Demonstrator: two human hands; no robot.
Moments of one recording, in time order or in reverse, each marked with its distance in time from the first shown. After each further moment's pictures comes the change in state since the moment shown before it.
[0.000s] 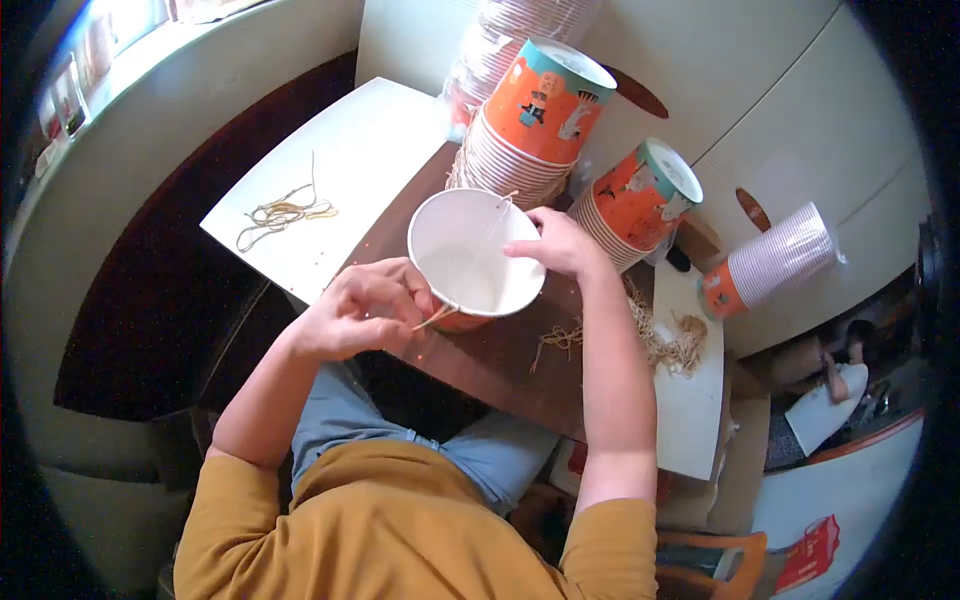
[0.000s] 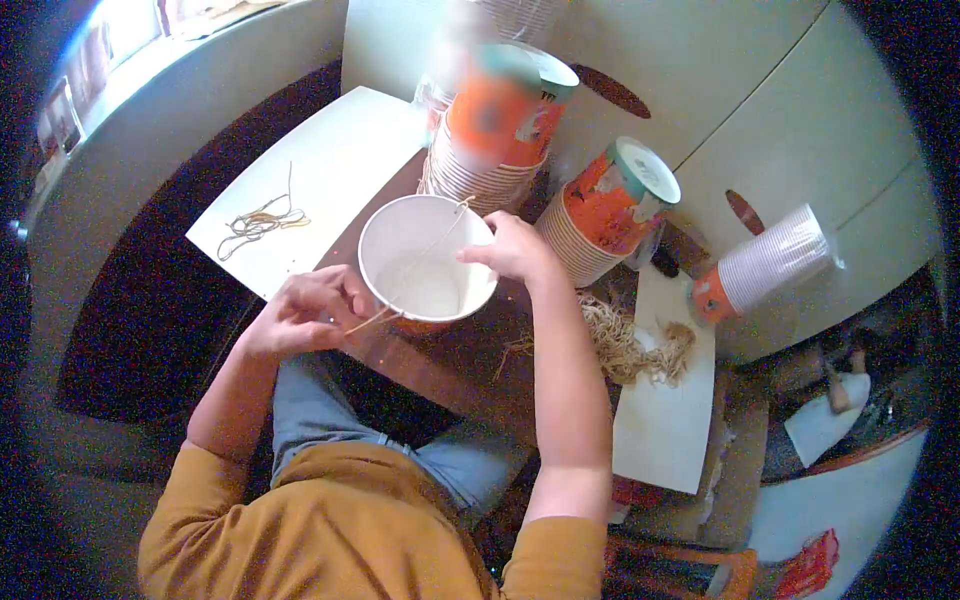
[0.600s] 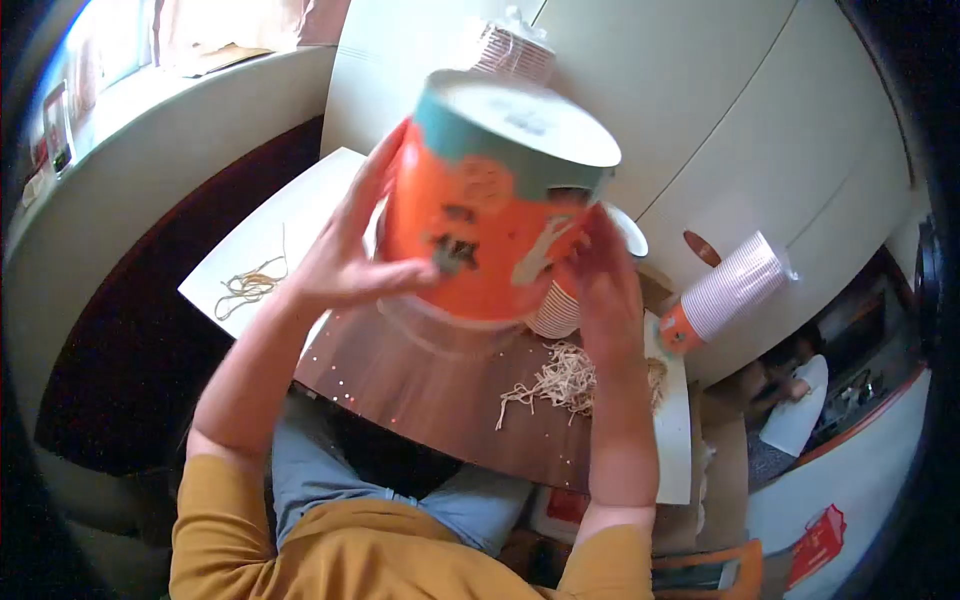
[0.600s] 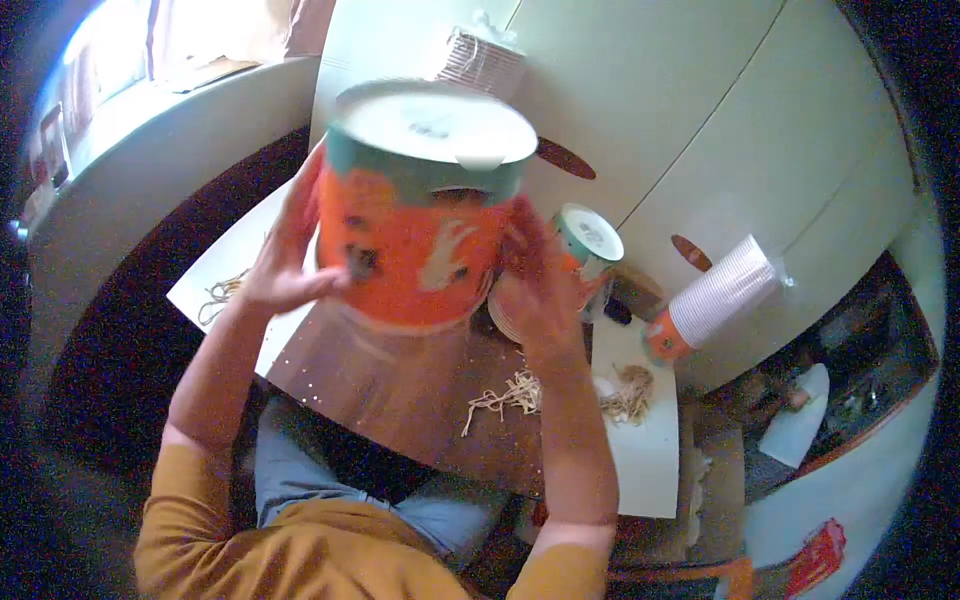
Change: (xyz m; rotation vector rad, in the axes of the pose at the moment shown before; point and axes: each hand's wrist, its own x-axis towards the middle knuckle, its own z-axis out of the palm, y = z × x) left_hand 0.103 0.040 -0.034 0.317 0.240 0.522; right_hand -0.090 -0.076 -0.057 0.845 0.384 -0.781
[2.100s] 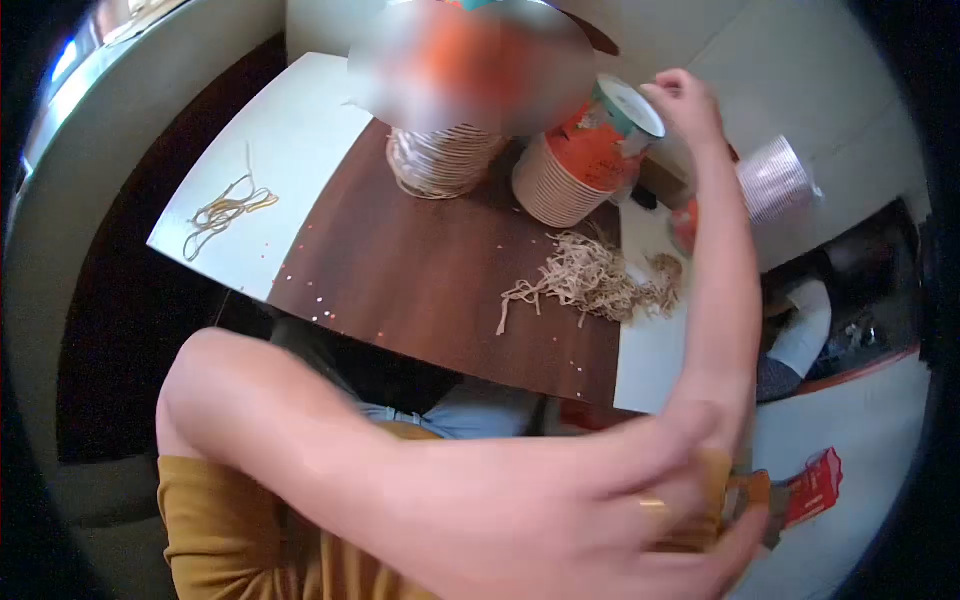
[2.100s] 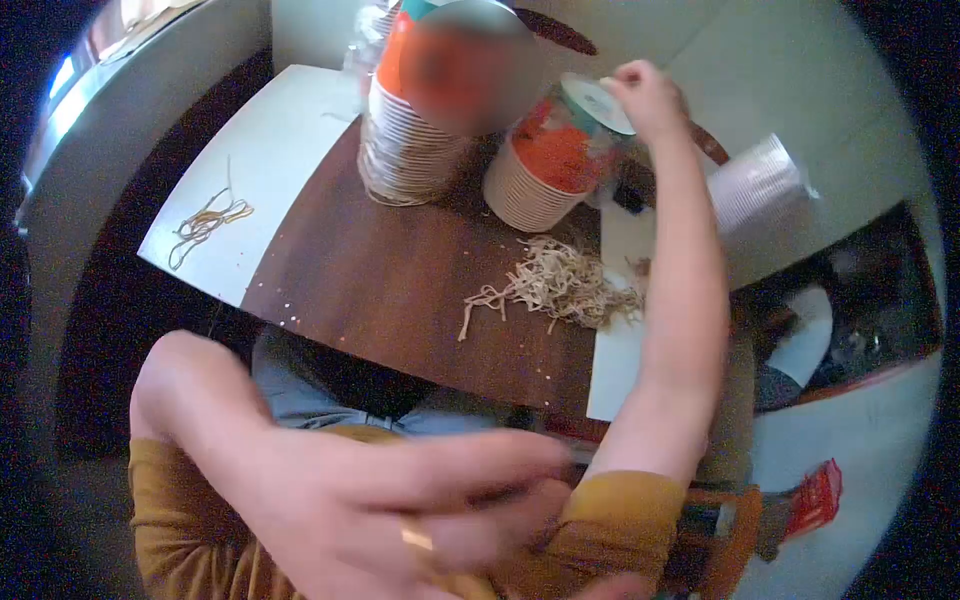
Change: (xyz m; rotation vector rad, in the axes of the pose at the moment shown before) left_hand -0.034 0.157 0.181 0.010 0.212 0.507; right_hand 0.072 0.049 -0.213 -1.479 0.090 0.268
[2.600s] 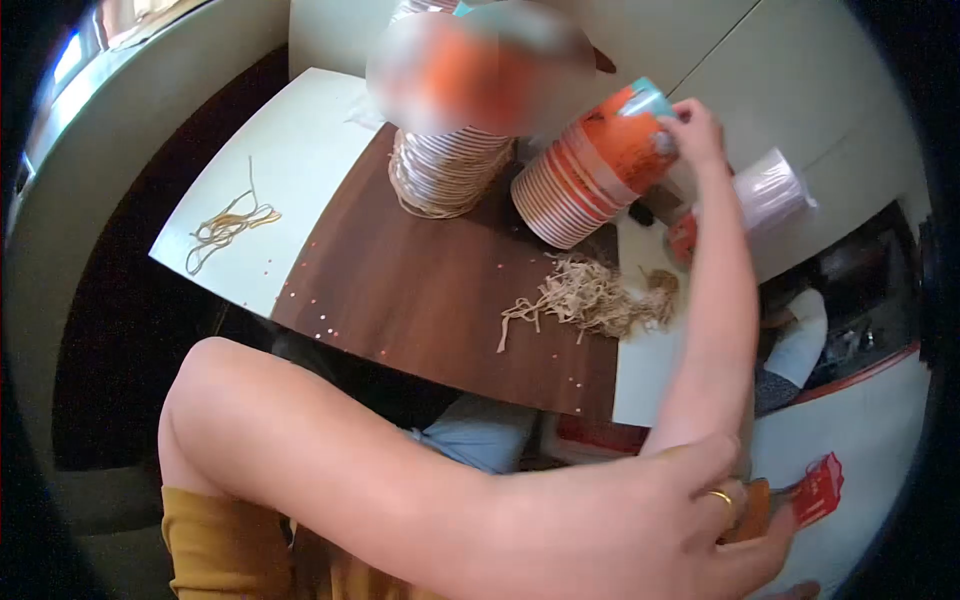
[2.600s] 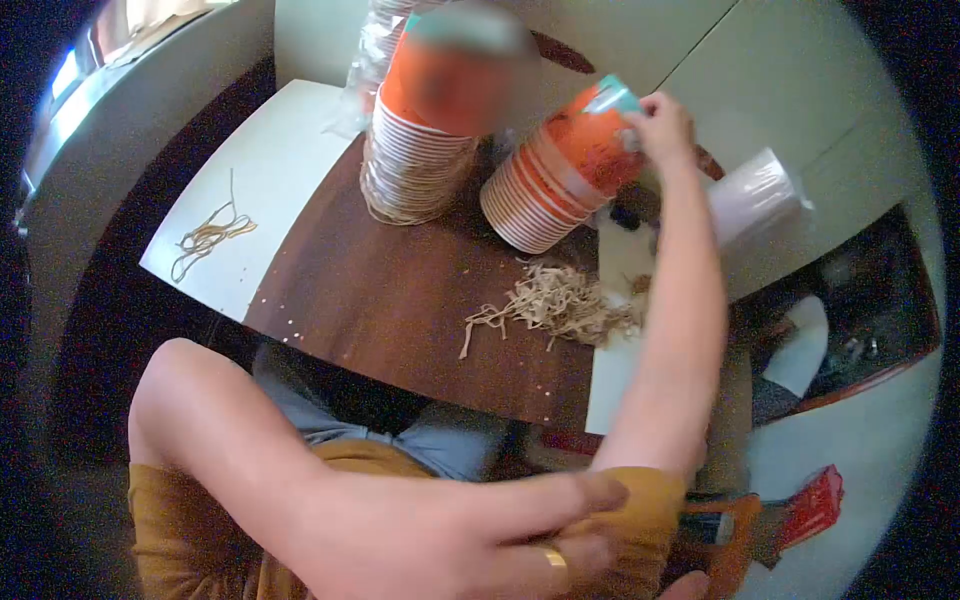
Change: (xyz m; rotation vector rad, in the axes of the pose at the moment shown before) left_hand 0.027 -0.011 -0.036 -0.121 -0.611 0.174; right_hand 0.008 0.030 -0.012 -0.002 0.048 0.064
